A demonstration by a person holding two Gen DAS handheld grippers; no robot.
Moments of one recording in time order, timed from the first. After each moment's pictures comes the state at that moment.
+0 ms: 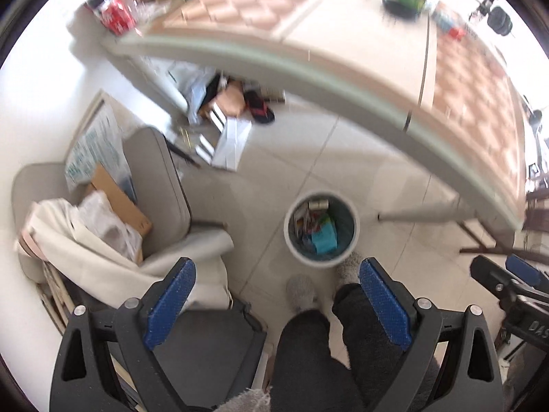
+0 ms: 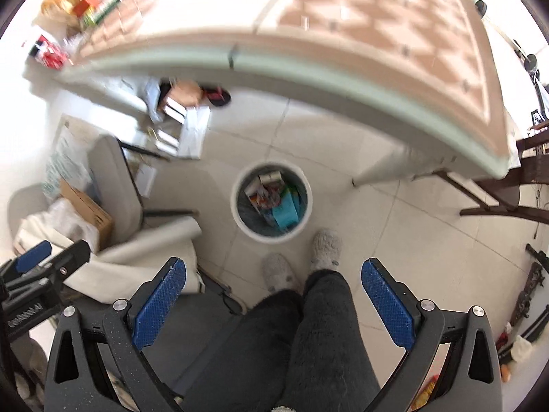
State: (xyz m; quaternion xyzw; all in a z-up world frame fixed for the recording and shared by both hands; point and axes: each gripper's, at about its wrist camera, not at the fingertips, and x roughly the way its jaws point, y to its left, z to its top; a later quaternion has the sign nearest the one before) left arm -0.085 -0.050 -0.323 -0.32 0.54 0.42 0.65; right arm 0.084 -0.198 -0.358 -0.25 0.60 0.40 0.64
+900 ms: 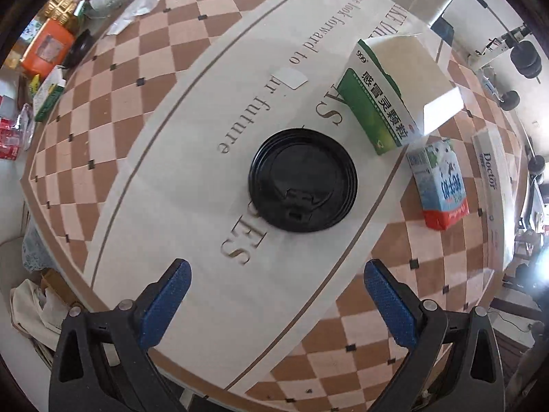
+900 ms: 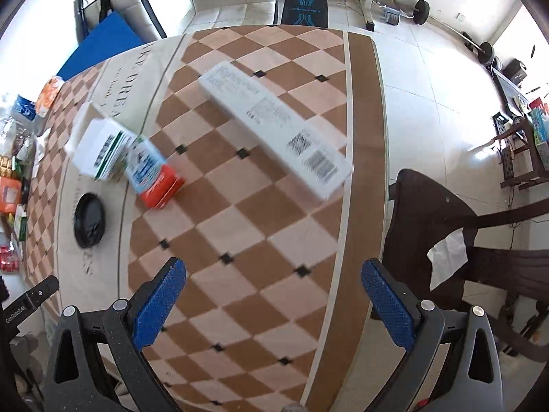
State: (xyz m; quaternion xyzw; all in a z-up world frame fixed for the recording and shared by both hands) left arm 0.283 0.216 -0.335 -0.40 0.56 0.40 0.61; right arm 0.580 0.017 -0.301 -0.22 0.60 0.30 0.71
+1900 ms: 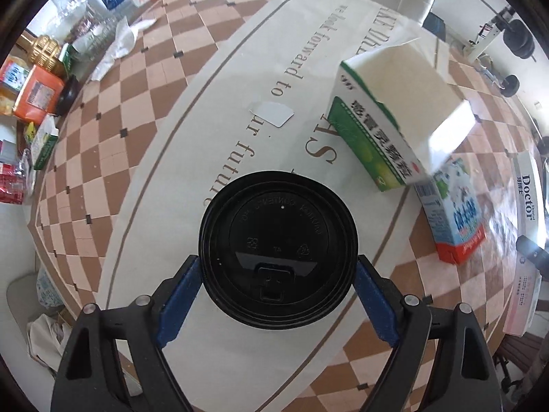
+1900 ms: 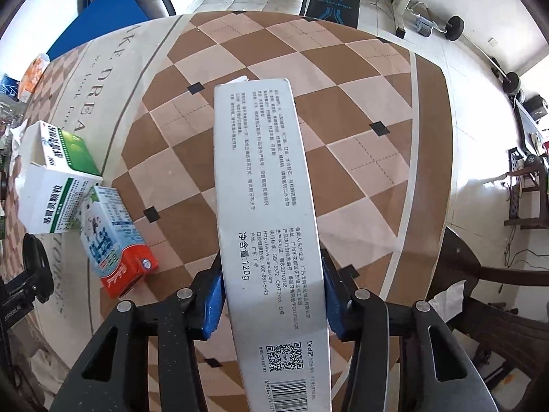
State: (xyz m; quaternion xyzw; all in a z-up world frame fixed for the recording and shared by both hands) left arm 0.286 0.204 -0.315 -0.32 0.56 0.41 0.64; right arm 0.615 0.096 -0.341 -0.25 0.59 0.34 0.69
